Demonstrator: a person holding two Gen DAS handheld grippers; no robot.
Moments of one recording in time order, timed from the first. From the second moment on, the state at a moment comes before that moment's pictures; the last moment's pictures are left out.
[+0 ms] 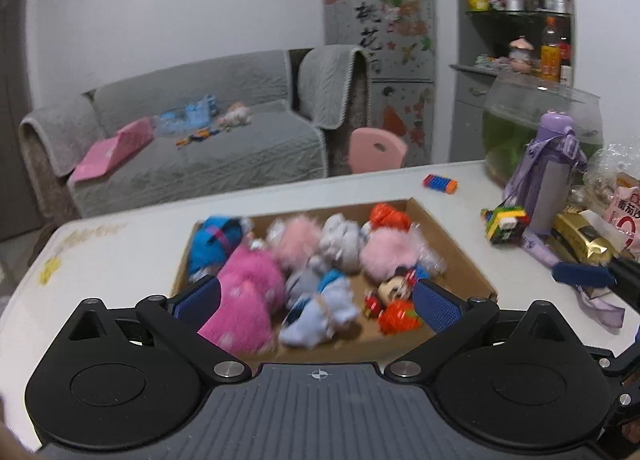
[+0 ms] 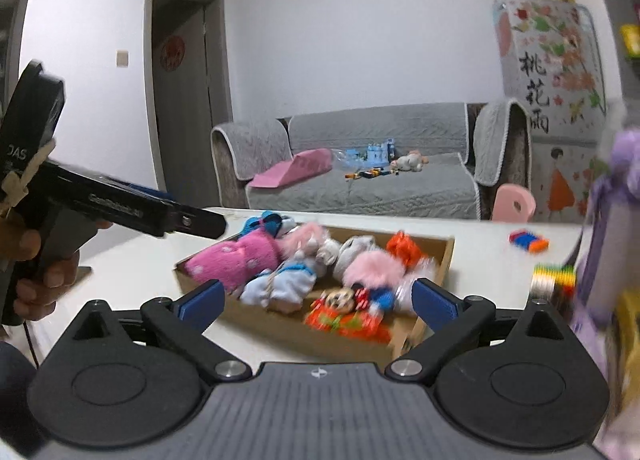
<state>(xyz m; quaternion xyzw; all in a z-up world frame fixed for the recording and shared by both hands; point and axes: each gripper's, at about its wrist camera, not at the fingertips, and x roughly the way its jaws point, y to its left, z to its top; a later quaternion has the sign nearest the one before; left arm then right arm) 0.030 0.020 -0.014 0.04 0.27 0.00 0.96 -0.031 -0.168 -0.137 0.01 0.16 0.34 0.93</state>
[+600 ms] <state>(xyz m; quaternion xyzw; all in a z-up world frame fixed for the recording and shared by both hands) -0.010 0.009 -0.003 0.08 0.27 0.00 0.96 -0.043 -0.156 -0.155 -0.02 0.17 0.33 0.93</state>
